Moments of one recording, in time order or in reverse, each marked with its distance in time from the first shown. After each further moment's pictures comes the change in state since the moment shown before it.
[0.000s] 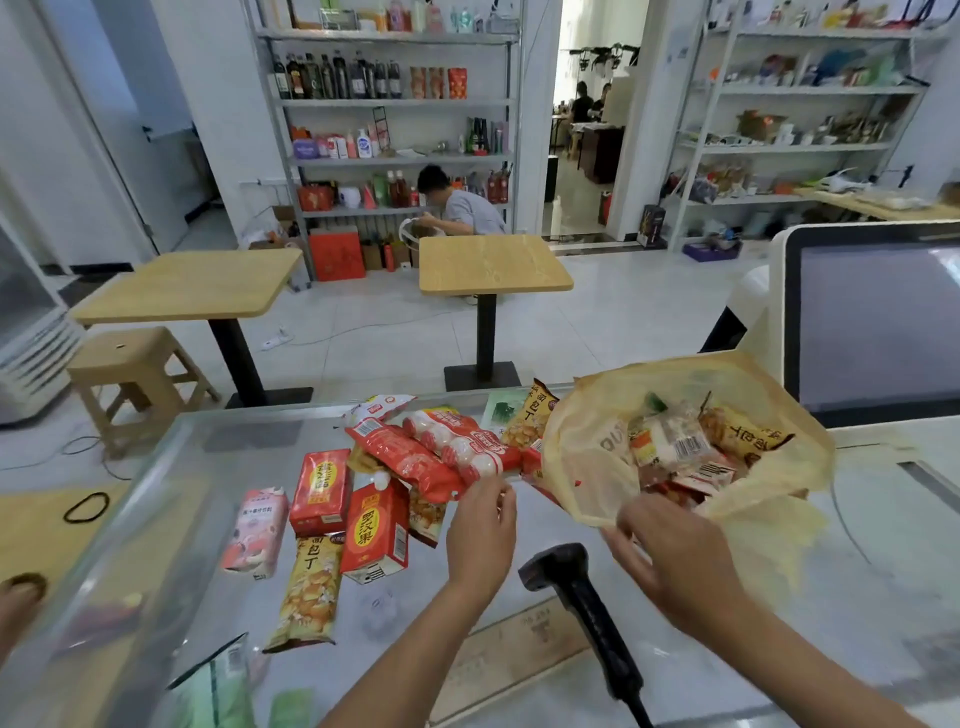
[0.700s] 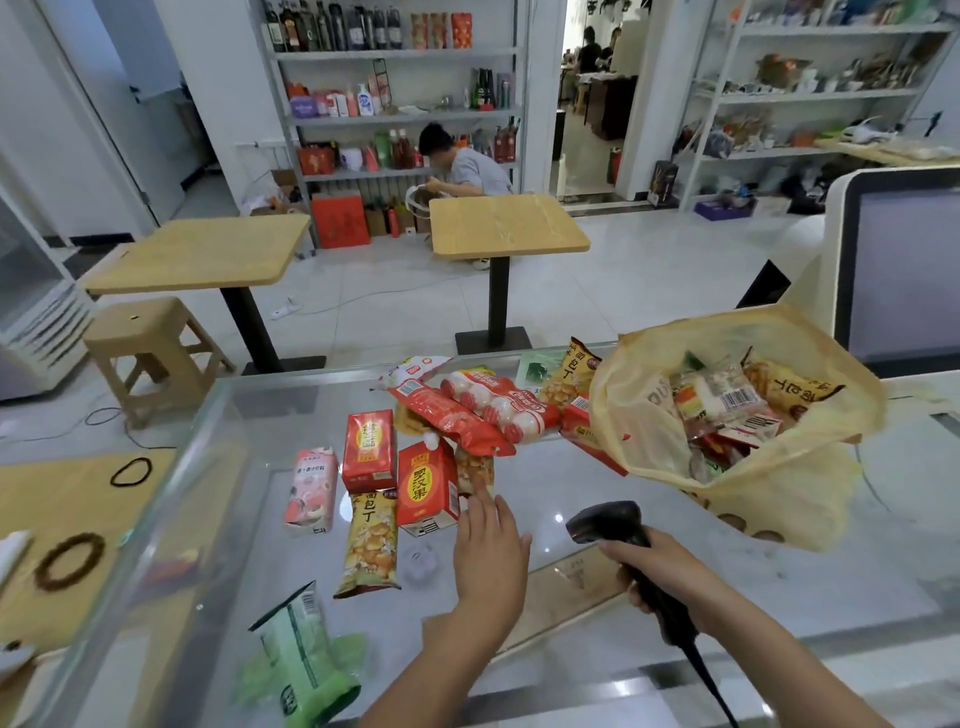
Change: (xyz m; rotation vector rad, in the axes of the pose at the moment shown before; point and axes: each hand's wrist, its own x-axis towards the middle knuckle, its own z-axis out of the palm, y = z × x) left_hand -0.057 -0.072 -0.006 0.729 -0.133 0.115; right_hand -0.024 -0.050 0.046 0.954 -0.686 1.127
